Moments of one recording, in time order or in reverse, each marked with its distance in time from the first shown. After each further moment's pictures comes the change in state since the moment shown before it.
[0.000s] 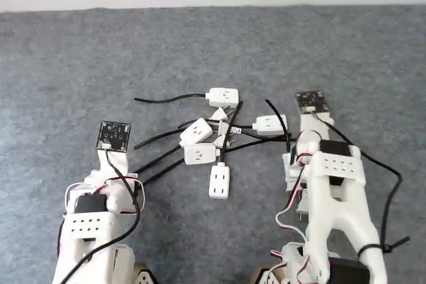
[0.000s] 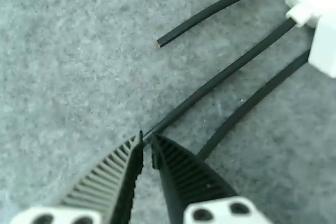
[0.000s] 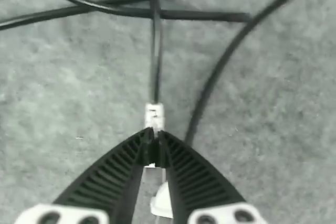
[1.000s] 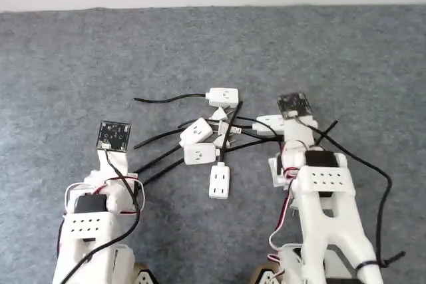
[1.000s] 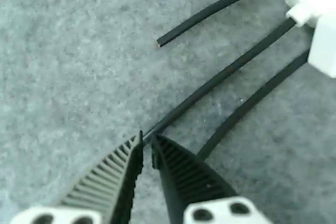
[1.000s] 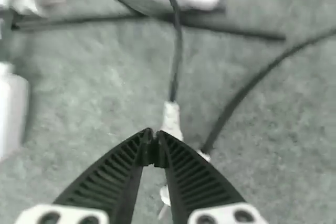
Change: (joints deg) left arm 0.0 0.0 0.0 0.0 0.1; right arm -5.0 -6.6 5.5 -0.4 -1.3
